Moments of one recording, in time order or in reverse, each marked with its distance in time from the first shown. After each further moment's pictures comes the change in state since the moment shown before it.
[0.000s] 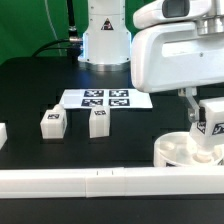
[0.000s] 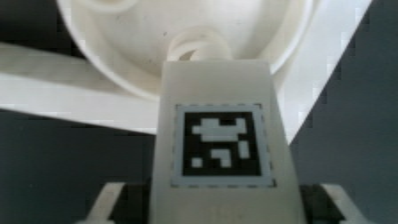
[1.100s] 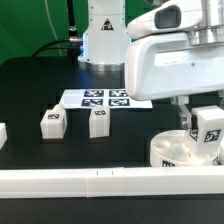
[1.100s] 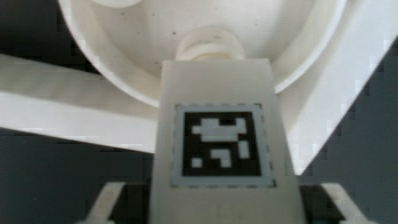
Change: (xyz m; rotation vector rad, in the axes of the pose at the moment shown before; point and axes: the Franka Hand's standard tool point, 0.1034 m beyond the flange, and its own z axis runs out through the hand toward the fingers) arm -0.015 0.005 0.009 -0.012 0.035 0.008
